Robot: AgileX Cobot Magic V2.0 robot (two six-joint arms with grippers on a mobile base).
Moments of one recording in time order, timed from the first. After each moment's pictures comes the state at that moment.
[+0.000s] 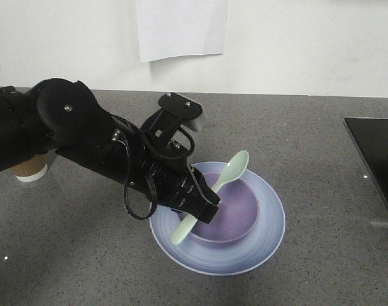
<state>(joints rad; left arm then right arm) -0.63 1.61 -1.30 -0.62 0.83 0.50 -0.19 0.66 -0.95 0.34 0.94 -0.58</state>
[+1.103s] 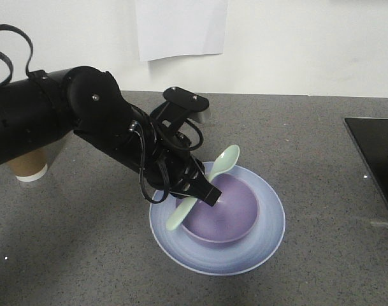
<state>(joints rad) -0.63 1.70 -1.43 -0.43 0.89 0.32 -0.19 0.66 -0.95 0.34 0.92 -0.58</state>
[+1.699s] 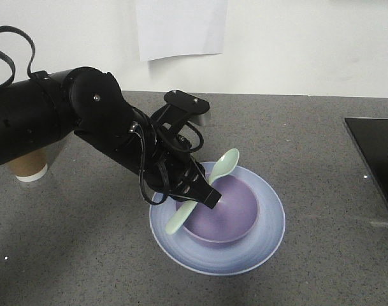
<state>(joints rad) -0.63 1.70 -1.43 -0.44 0.91 0.32 -0.19 0.66 -0.95 0.34 0.92 -0.58</state>
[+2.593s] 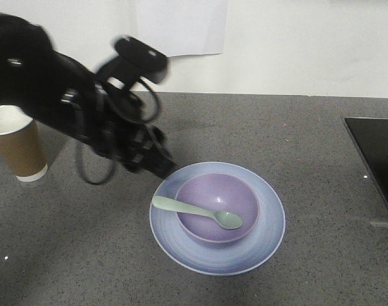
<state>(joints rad) -0.63 1.50 -1.48 -0.04 1.03 0.10 -0.19 0.66 -0.95 0.39 0.89 -0.58</state>
